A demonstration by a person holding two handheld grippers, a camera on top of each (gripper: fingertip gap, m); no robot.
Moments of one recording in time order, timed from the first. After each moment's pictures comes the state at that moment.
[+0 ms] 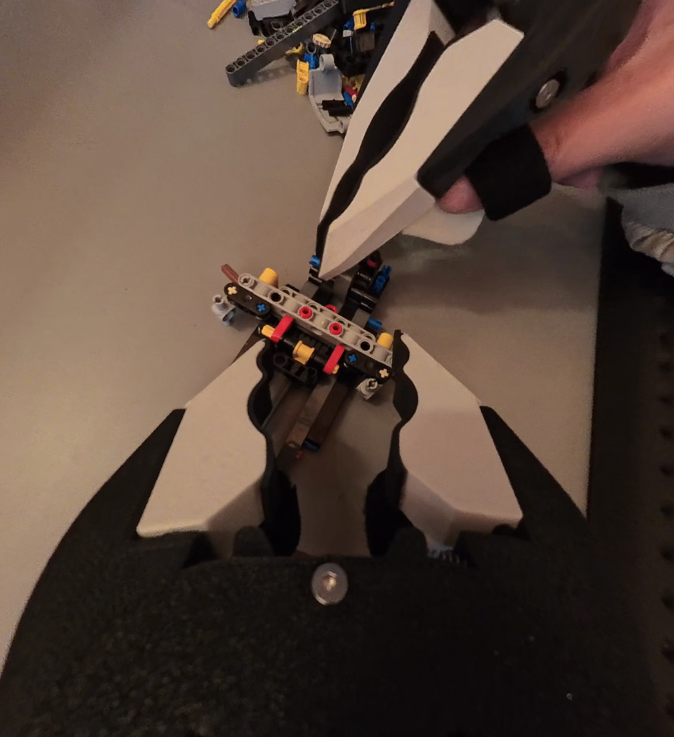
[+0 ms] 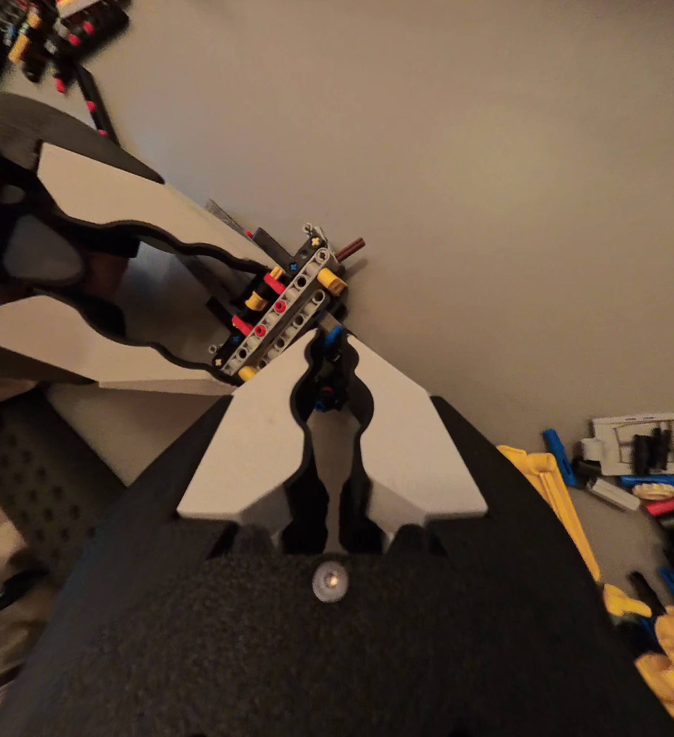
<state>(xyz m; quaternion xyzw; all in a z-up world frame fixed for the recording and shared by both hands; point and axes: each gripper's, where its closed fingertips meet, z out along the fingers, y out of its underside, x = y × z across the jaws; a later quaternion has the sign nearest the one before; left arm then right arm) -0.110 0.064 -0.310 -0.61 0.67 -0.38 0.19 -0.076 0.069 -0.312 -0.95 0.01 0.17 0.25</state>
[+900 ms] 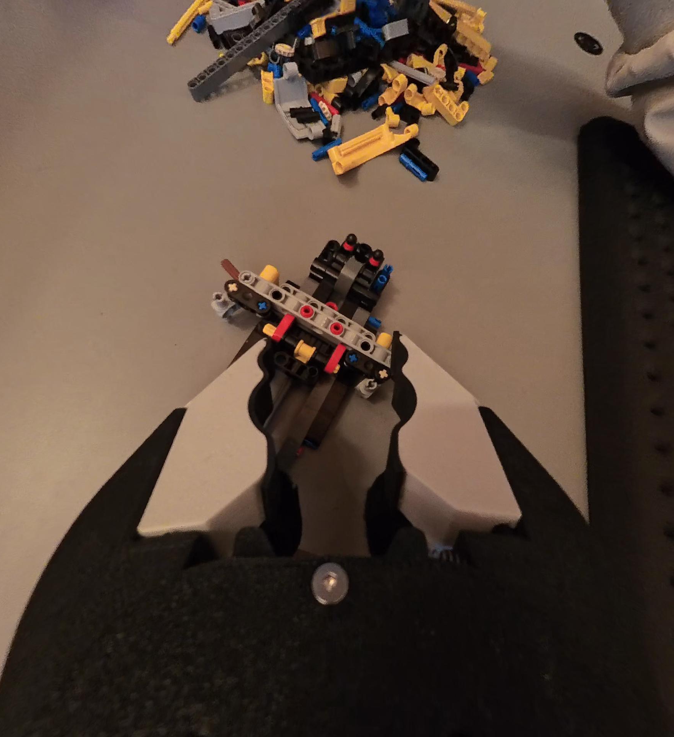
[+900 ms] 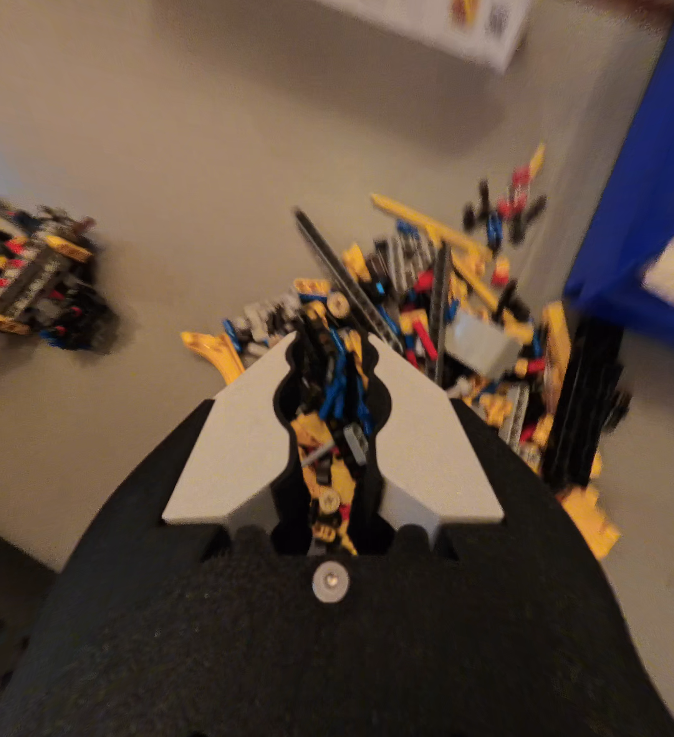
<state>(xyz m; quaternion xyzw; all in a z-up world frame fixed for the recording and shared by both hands) -0.108 0.056 -0.309 -0.57 0.69 -0.40 0.18 0.100 0.012 -0.274 -0.95 0.03 0.03 0.31</state>
